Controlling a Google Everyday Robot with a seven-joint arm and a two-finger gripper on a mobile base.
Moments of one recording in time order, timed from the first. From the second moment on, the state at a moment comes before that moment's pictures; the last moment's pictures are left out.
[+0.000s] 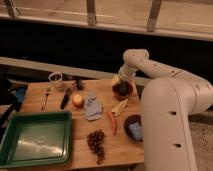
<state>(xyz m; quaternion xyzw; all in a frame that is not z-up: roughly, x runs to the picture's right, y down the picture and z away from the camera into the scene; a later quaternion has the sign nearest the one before) 0.127 -0.034 0.930 -0.26 0.07 0.63 0.72</state>
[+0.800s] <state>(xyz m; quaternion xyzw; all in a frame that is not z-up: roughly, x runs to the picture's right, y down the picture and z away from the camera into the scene) 0.138 -0.033 0.952 -0.27 0.07 0.66 0.70</state>
